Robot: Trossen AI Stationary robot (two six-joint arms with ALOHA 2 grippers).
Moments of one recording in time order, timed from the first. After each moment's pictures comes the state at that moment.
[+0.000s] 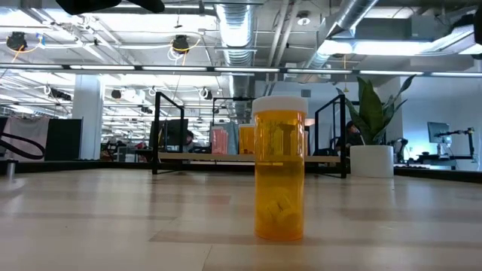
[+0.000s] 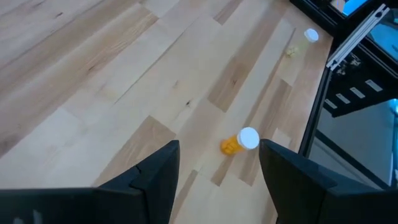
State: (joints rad) left arm -0.66 1.64 1.29 -0.58 -0.55 -1.17; right arm 0.71 1.31 0.82 -0.64 -0.34 1.48
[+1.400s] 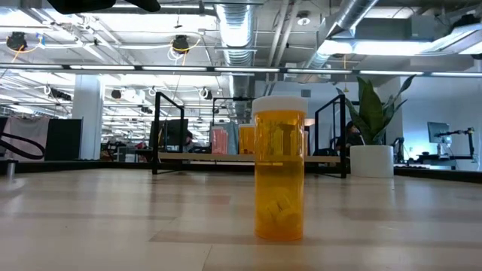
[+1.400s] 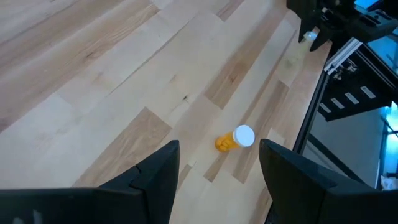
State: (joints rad) left arm -0.66 1.64 1.29 -0.59 -0.53 -1.24; right arm 0.80 1.59 0.89 -0.44 -0.31 1.45
